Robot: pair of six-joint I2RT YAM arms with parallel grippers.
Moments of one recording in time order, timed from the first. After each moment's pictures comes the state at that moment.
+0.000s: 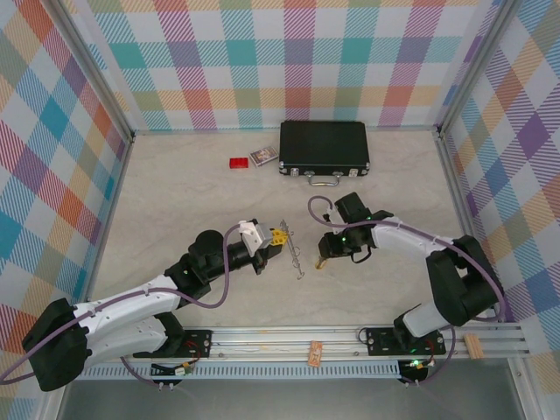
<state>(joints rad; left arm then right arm) -0.85 0.99 0.45 0.47 0.25 0.09 0.51 1.50 0.80 -0.52 -0.32 0.28</state>
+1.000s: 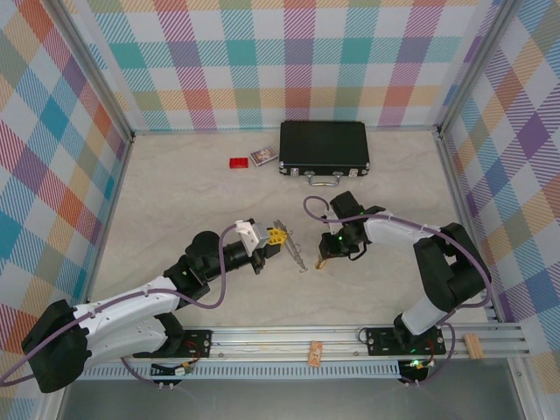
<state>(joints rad) -0.84 0.98 0.43 0.52 0.27 0.07 0.51 1.59 0.86 -0.56 -0.32 0.28</state>
